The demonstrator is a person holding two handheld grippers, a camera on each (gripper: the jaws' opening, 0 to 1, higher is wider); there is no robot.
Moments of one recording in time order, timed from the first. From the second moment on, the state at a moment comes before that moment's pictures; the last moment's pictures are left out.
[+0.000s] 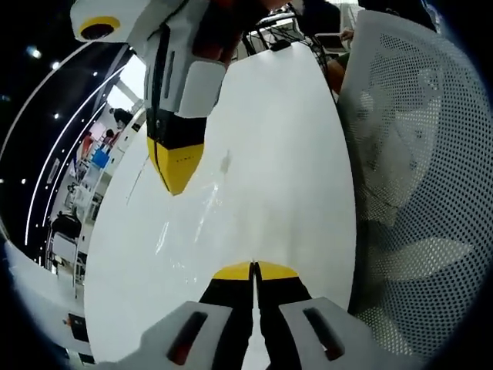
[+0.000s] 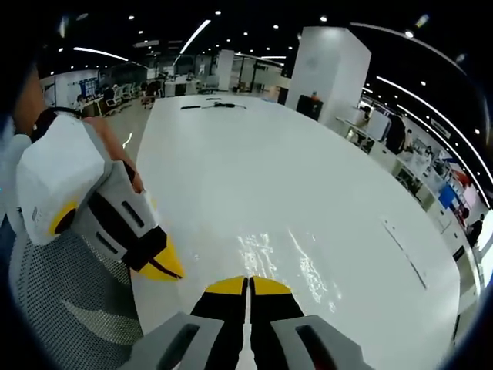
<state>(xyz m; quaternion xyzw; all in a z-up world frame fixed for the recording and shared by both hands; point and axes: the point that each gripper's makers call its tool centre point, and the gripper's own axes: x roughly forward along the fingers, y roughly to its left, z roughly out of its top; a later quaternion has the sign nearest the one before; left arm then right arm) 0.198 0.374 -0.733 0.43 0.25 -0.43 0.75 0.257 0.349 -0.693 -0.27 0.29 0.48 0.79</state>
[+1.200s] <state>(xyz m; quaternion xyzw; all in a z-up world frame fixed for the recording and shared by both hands) 0.220 0.378 -0.734 0.40 0.27 -0.39 0.78 0.244 0.337 -0.710 -0.30 0.29 0.49 0.76</state>
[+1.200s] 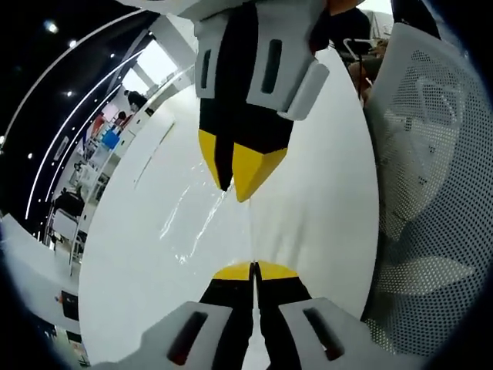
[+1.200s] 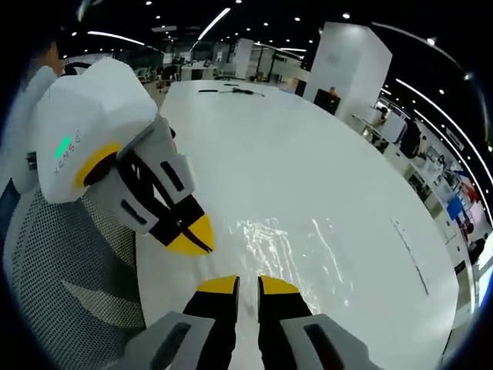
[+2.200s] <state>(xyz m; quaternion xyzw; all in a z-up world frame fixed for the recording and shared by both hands) 0.237 0.364 -0.754 0.43 0.30 -0.36 0.77 0.217 0.272 -0.736 -0.23 0.35 0.40 0.81</state>
